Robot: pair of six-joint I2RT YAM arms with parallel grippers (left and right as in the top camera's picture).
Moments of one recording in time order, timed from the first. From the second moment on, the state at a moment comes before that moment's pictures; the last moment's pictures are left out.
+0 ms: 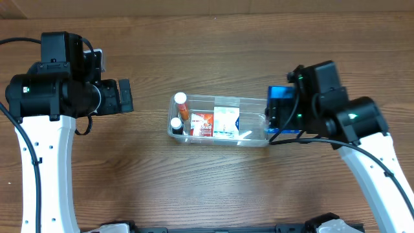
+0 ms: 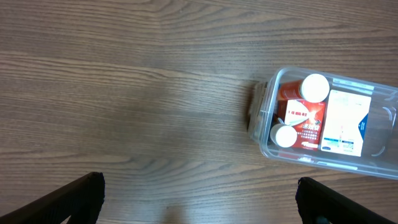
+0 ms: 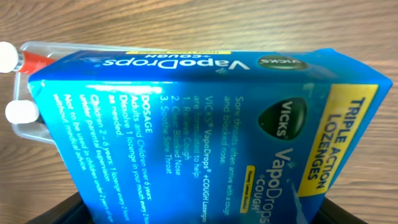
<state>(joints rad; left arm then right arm) 0.05 1.46 1.72 -1.44 0.07 -0.10 0.33 1.31 1.36 -1.17 -0.07 0.35</state>
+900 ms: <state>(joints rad) 0.05 1.46 1.72 -1.44 0.07 -0.10 0.41 1.74 1.36 -1.09 -0.07 0.46</state>
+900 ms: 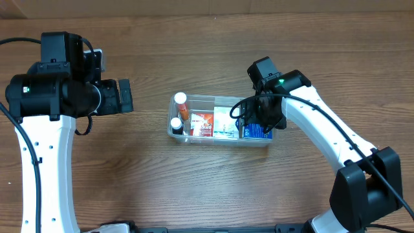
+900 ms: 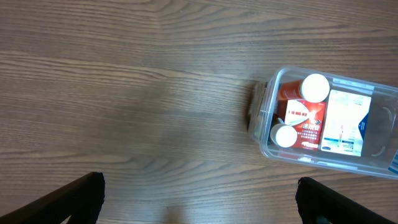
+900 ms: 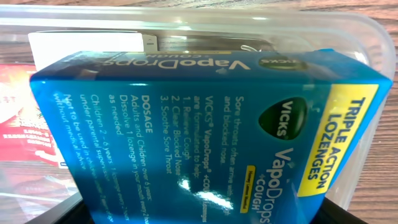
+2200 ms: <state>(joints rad) 0.05 1.46 1.72 -1.44 0.07 -0.10 0.25 1.47 1.66 -1.03 0.20 0.46</state>
